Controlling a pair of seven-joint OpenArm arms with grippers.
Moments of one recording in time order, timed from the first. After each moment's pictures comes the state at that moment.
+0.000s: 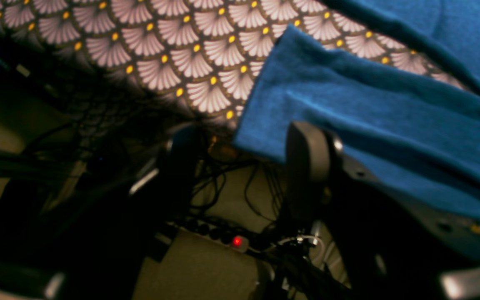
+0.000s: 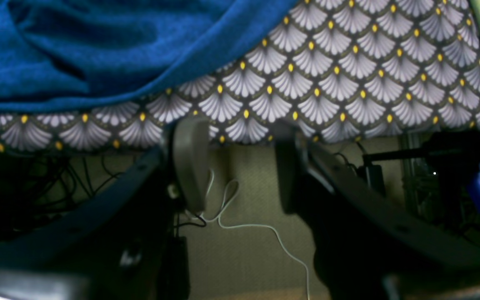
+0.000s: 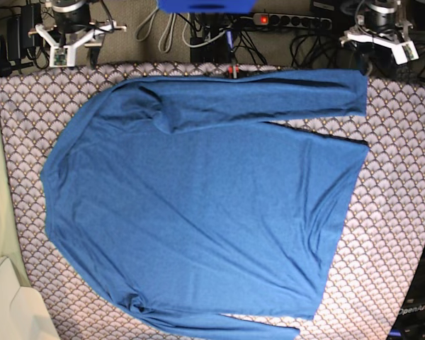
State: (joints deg) left arm 48.0 -13.8 -17.2 98.7 -34.2 -1.3 0.7; right arm -51.7 5.0 9.6 116.2 4.8 0.2 -17.5
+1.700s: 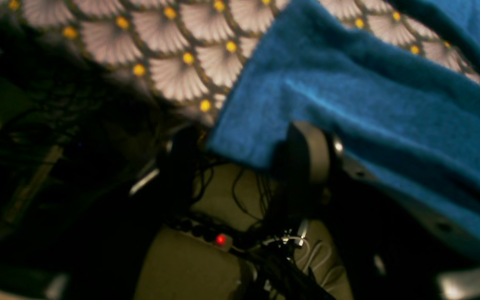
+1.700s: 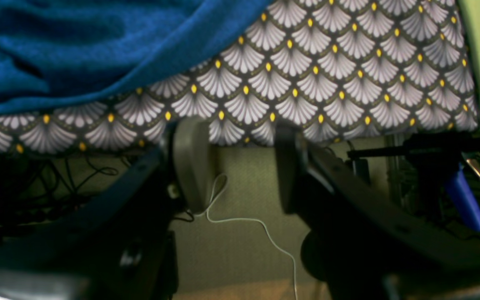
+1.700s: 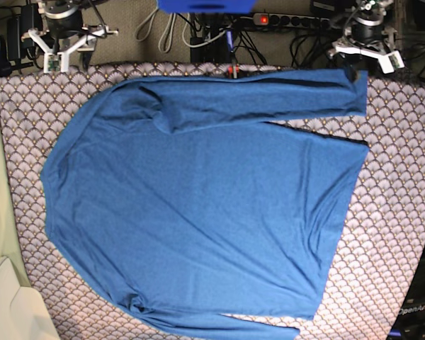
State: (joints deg) left arm 40.3 -11.9 -14.1 91.1 -34.0 -0.9 0.7; right arm -50.0 6.6 11.3 116.0 4.8 0.2 -21.4
